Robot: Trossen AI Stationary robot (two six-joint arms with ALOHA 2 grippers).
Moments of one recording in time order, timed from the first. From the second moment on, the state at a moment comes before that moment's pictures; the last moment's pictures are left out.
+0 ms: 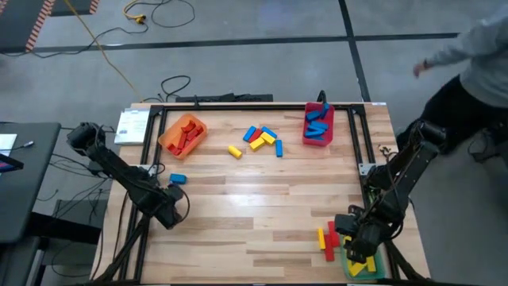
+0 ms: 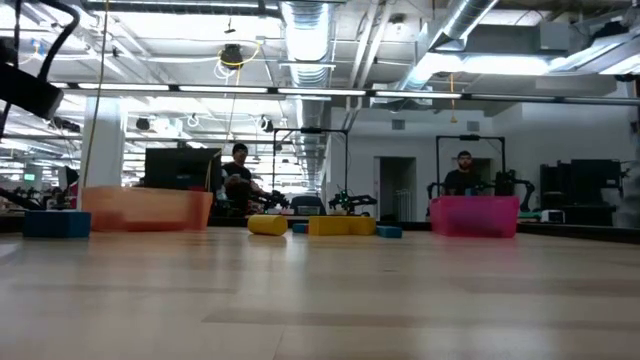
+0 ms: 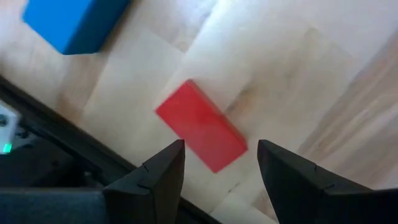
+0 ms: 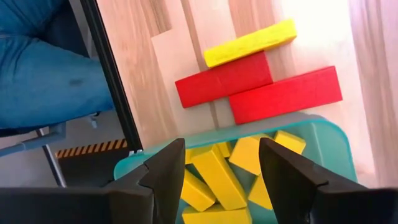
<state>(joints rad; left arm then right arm) -0.72 1.24 0.70 -1.10 -0.08 -1.32 0.96 1.29 0.92 -0.81 0.02 1.26</state>
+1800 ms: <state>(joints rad) -0.81 1.23 0.50 -0.88 -0.06 -1.58 0.92 1.29 0.92 -0.81 0.05 1.17</state>
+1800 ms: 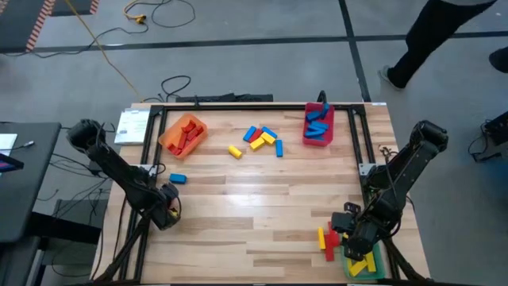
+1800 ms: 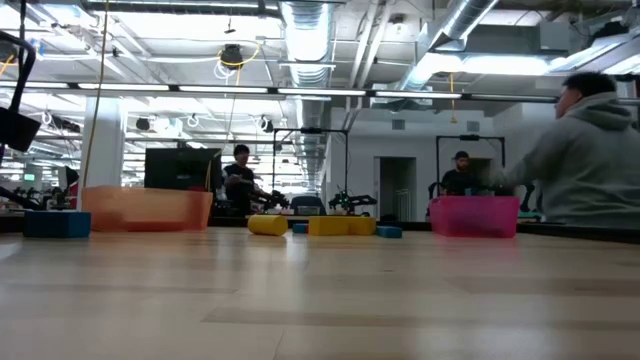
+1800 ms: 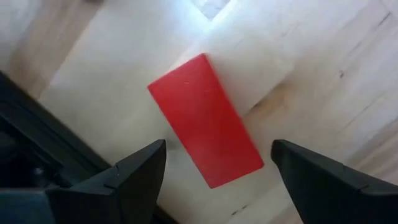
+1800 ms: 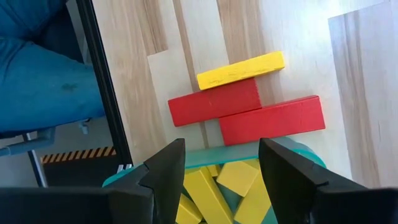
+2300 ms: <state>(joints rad) -0.81 1.16 0.47 -0.84 -0.13 -1.56 0.89 1.29 0.92 -0.81 0.05 1.13</state>
